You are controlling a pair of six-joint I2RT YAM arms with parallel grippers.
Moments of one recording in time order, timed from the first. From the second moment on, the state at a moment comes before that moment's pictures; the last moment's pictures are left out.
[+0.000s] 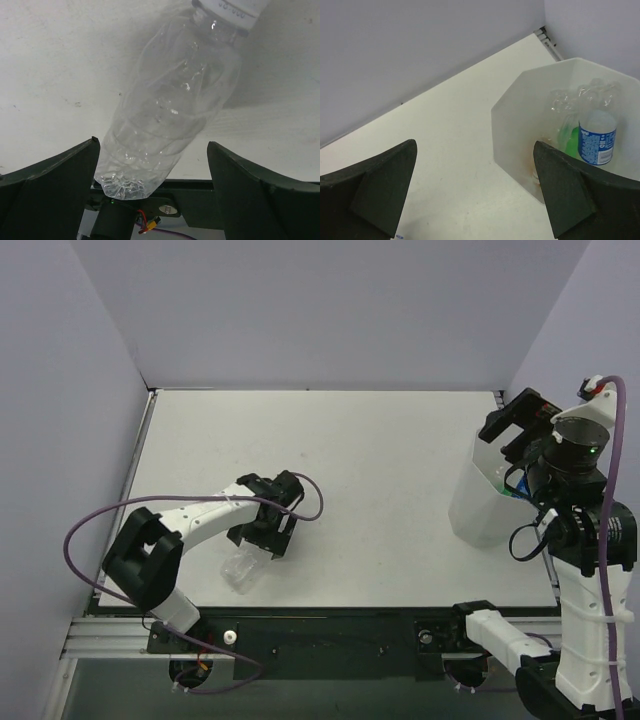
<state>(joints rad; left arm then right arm) -0.72 1.55 1.06 -1.00 -0.23 -0.41 0.12 0.97 1.64 -0.91 0.37 0.45</state>
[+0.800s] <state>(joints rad) -0.73 1.36 1.25 -0.80 0.17 -0.40 0.29 1.01 1.38 -0.82 0.01 0.62</state>
